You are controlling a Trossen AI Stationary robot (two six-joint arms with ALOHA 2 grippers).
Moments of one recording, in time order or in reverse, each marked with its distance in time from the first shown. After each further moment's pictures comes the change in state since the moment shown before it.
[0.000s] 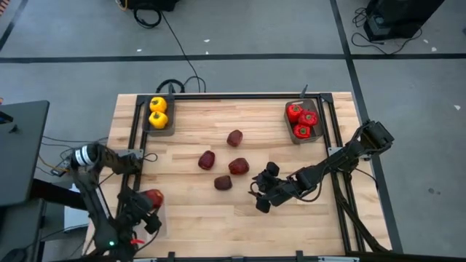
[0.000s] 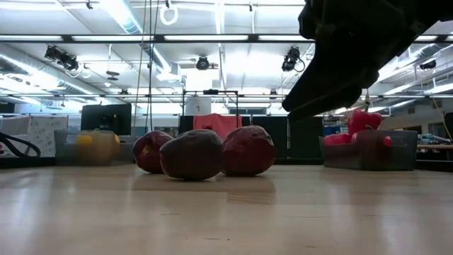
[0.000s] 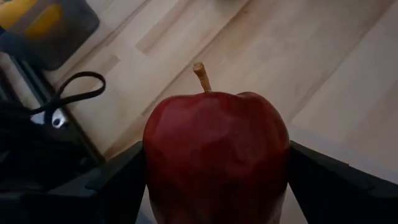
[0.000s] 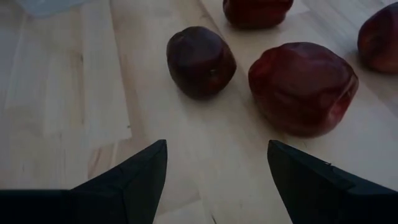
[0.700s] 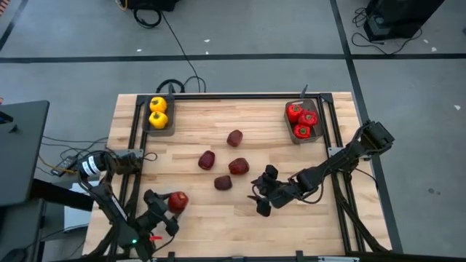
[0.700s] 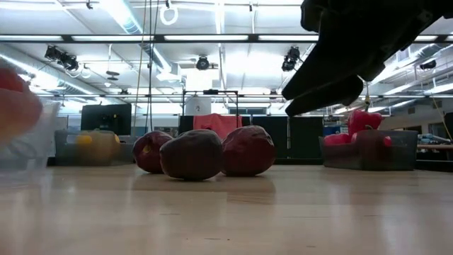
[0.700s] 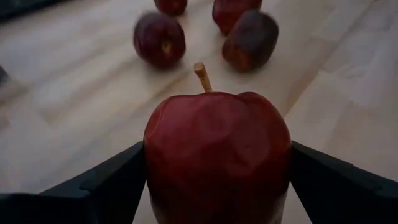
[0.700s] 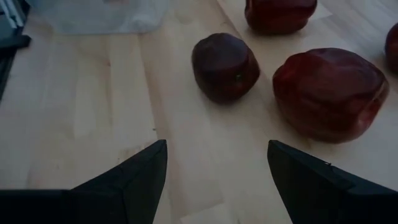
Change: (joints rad) left arm 0.103 0.143 -0.084 0.294 -0.449 -0.019; right arm 0.019 0.000 0.000 0.052 -0.025 -0.005
